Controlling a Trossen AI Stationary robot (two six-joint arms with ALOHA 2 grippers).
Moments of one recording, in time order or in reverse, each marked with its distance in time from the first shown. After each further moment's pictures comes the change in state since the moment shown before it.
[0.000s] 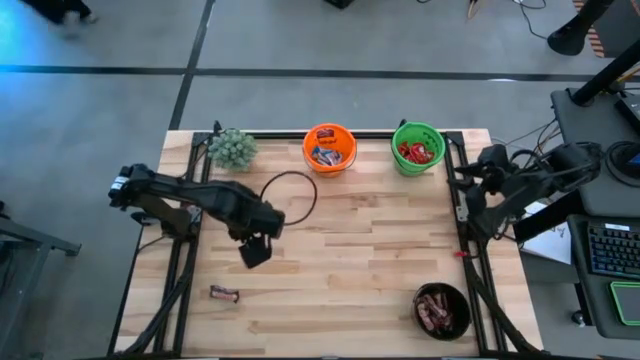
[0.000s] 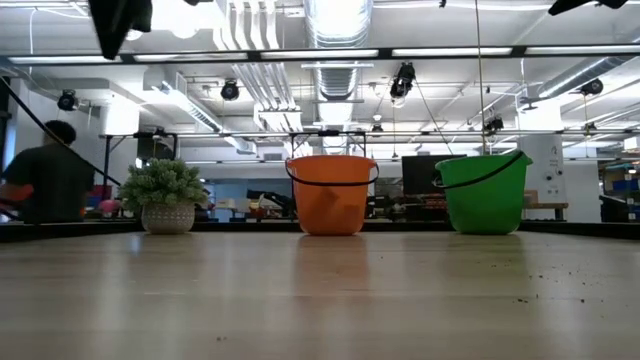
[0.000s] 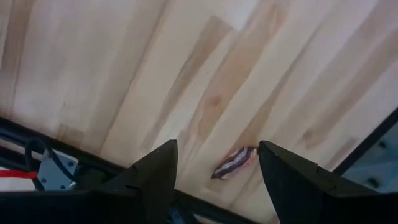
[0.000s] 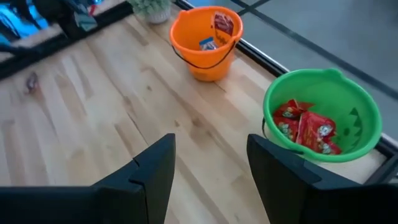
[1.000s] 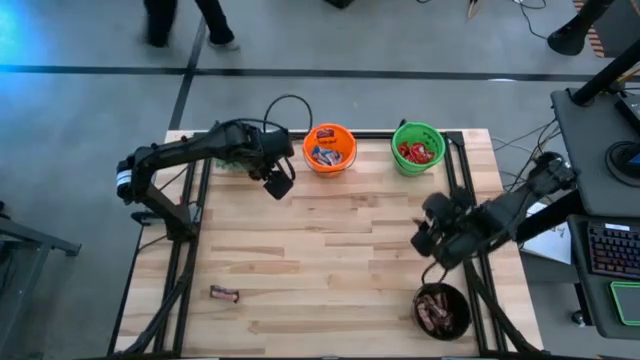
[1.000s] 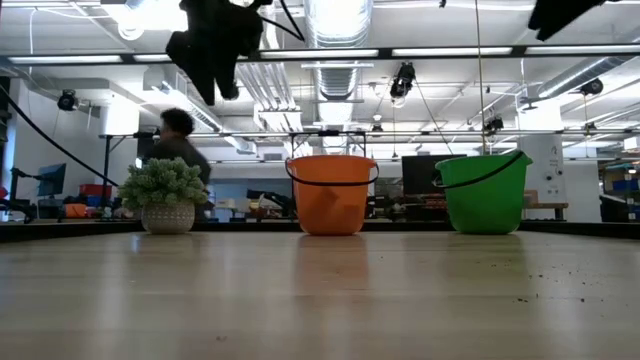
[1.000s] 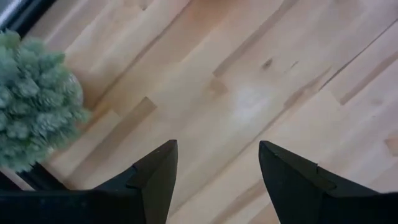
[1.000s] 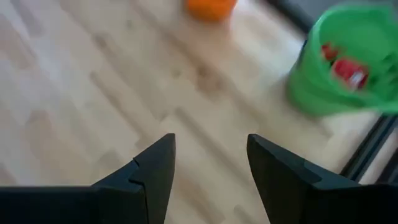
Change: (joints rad) left arm 0.507 0.009 0.030 0.192 -0.175 0.232; right arm 0.115 0.474 -0.012 -0.002 -0.080 0.372
